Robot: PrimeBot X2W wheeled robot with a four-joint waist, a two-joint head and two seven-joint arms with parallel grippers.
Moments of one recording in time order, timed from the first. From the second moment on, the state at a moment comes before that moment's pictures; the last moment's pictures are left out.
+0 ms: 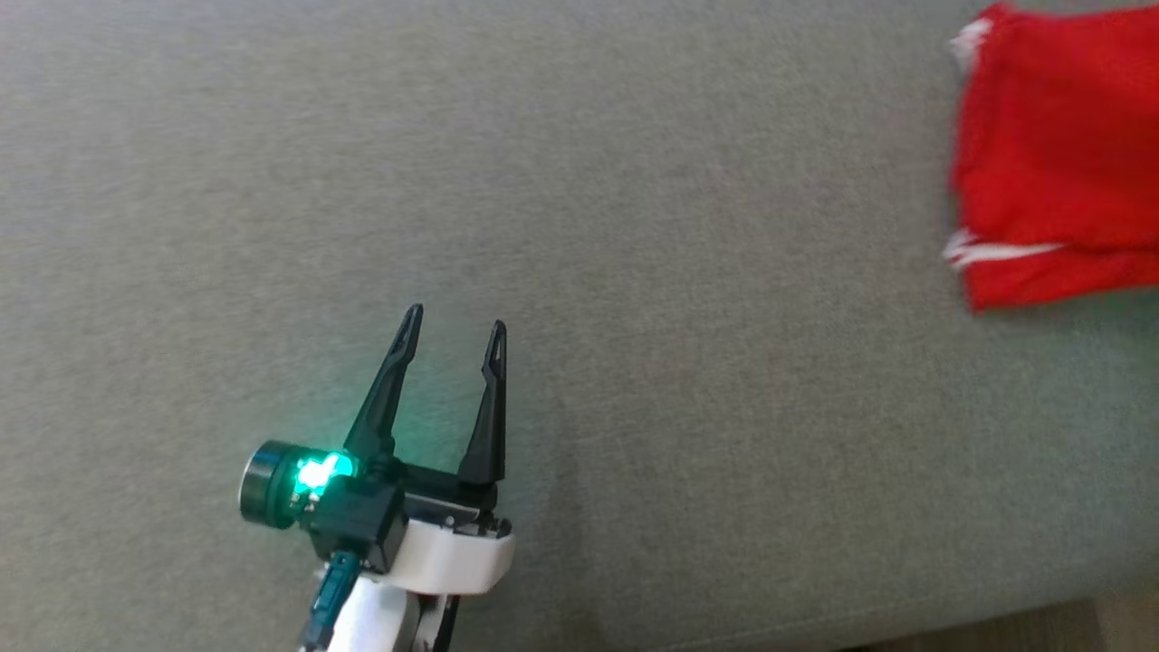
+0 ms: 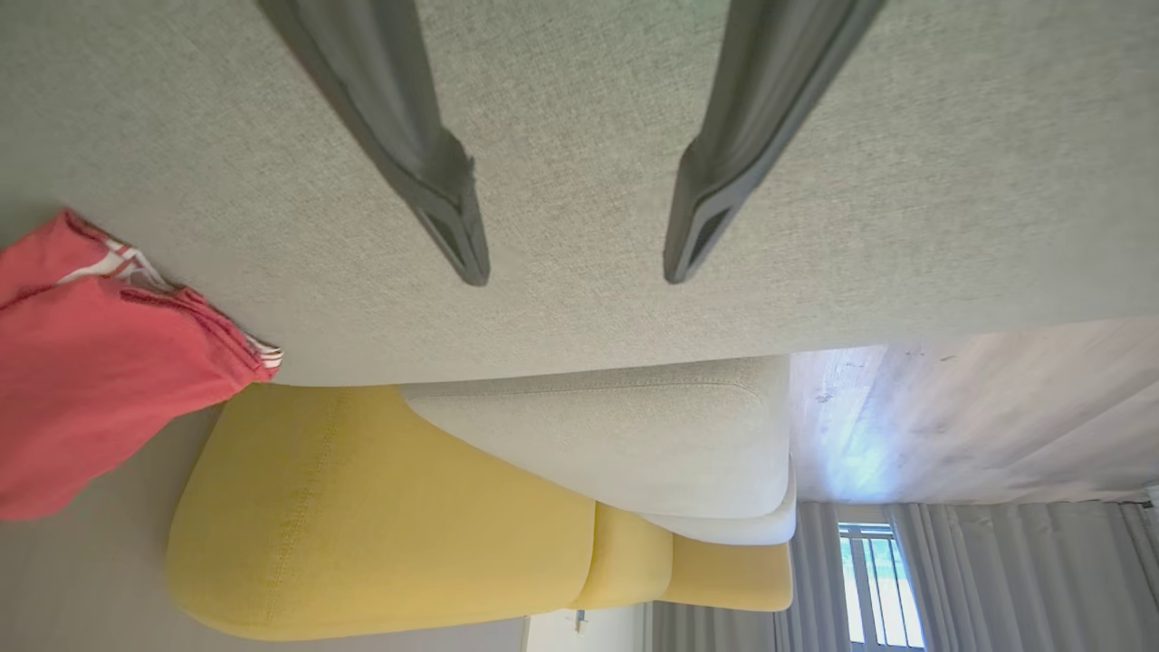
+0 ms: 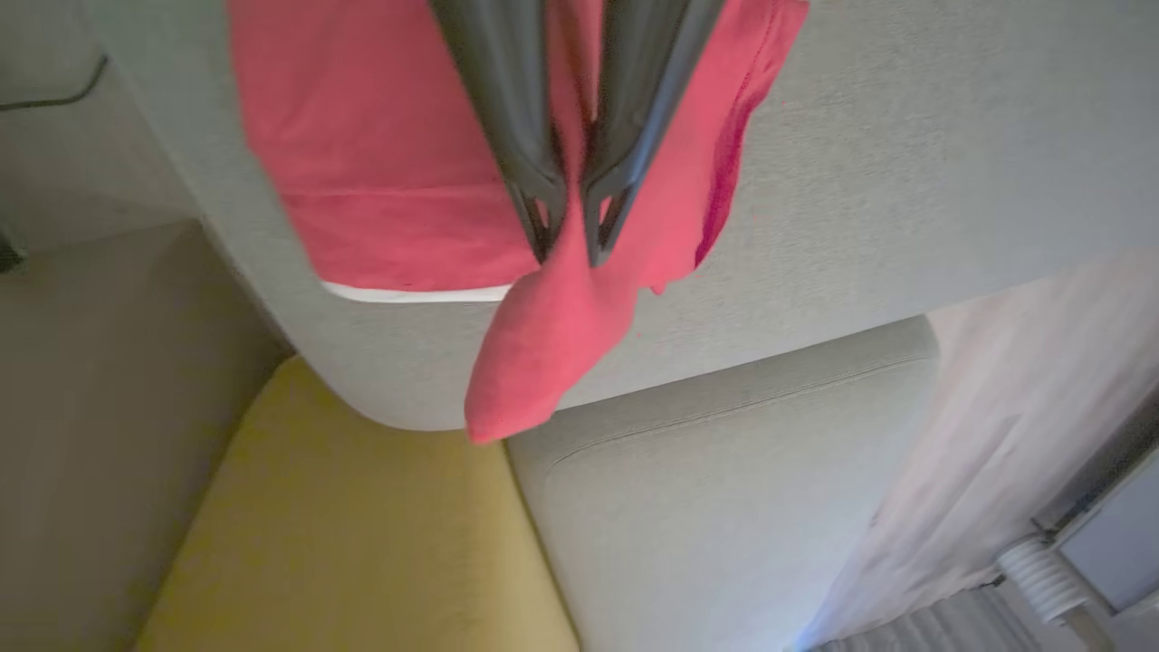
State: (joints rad) left arm -0.12 0.07 -0.39 0.04 -0.11 0.10 -0.25; right arm -0.42 -0.87 0.07 0.22 1.09 0.12 0.39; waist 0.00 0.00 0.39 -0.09
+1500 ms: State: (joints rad) left arm 0.20 0.06 -0.30 -0.02 -0.16 0.13 -0.25; right arm 0.17 -0.08 0.03 0.12 0.17 0.12 -0.25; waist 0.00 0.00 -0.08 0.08
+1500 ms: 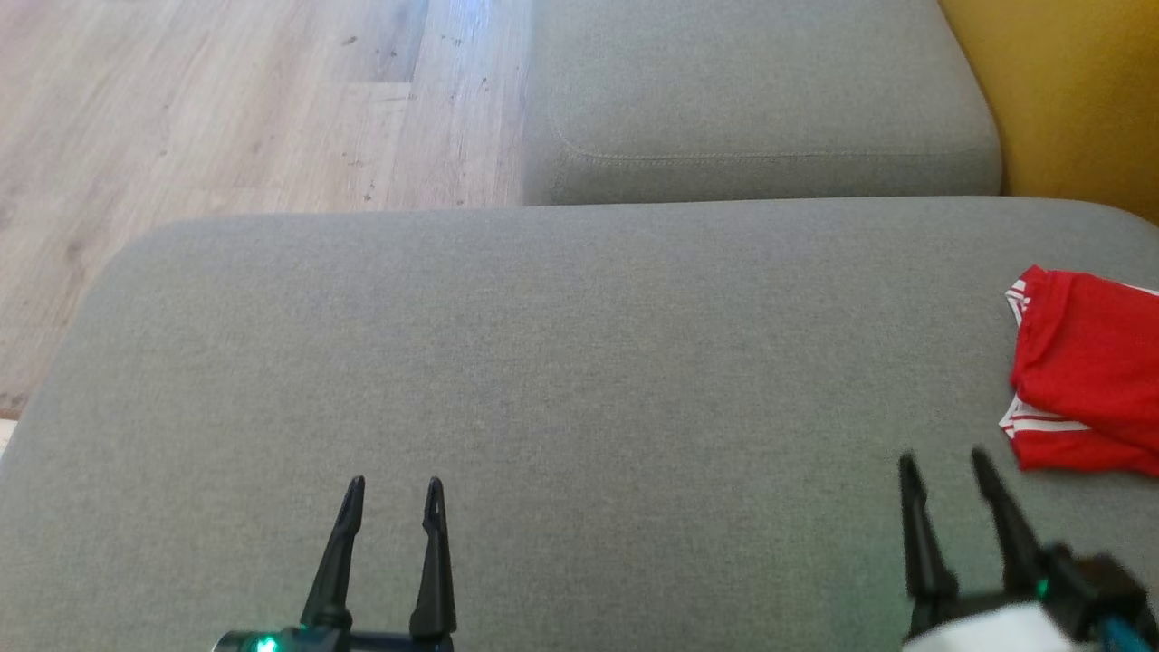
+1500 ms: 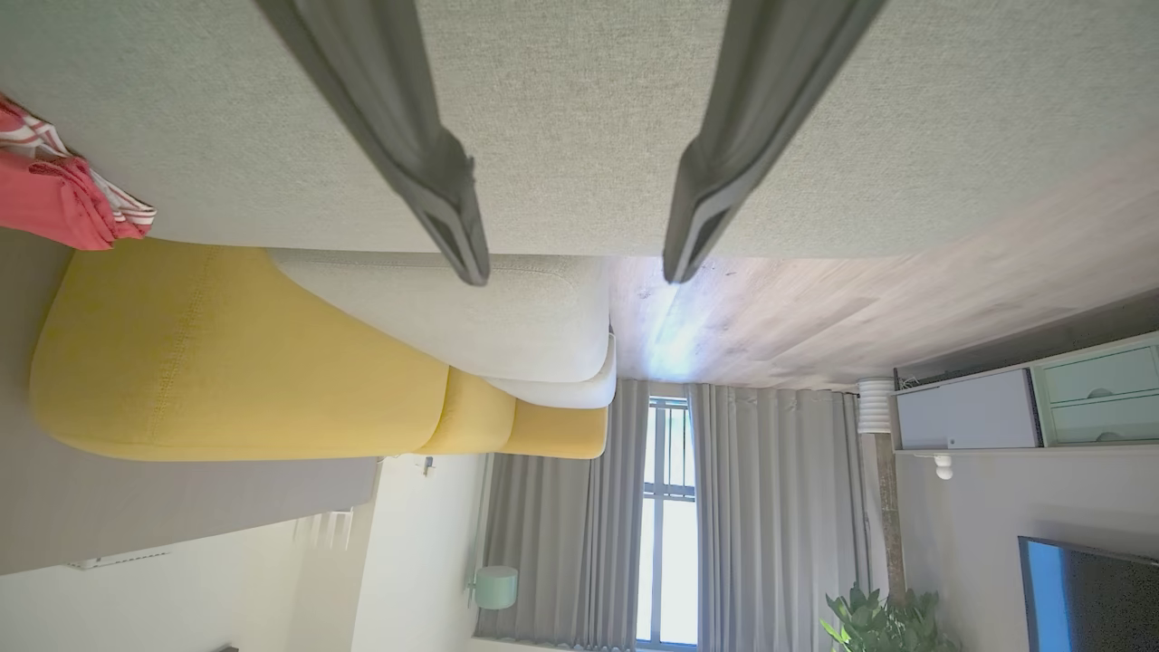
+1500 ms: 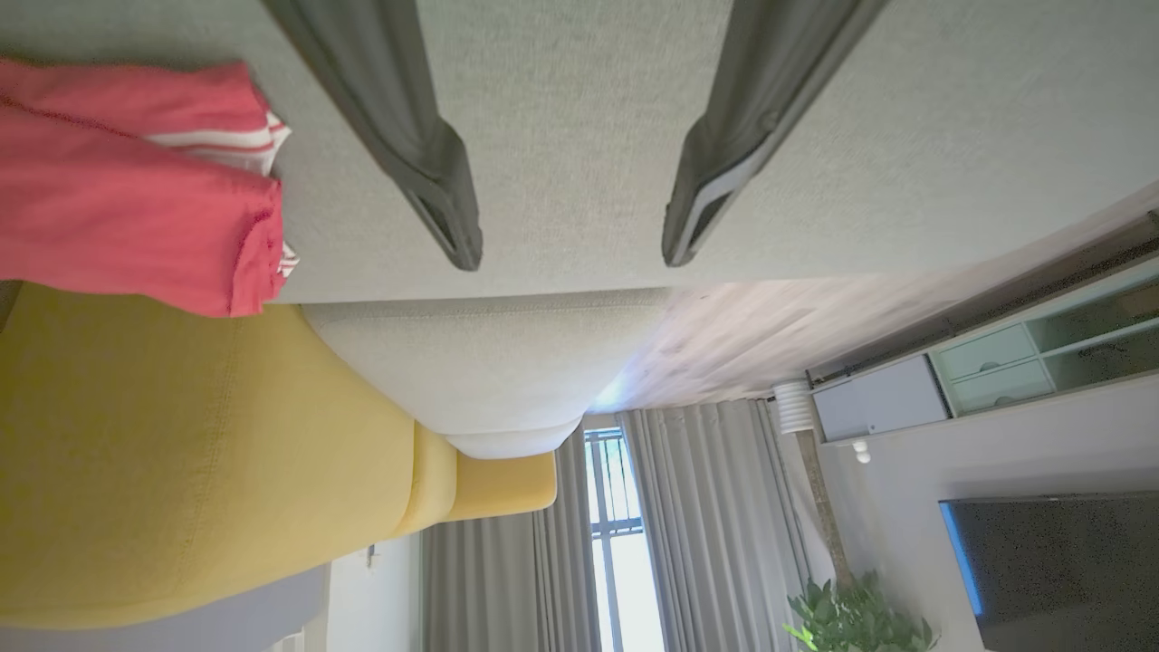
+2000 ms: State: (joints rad) left arm 0.23 0.06 -0.30 0.00 -0.15 0.11 -0.25; right arm 0.26 -0.06 0.06 0.07 0.15 0.12 -0.25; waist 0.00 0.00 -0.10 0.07
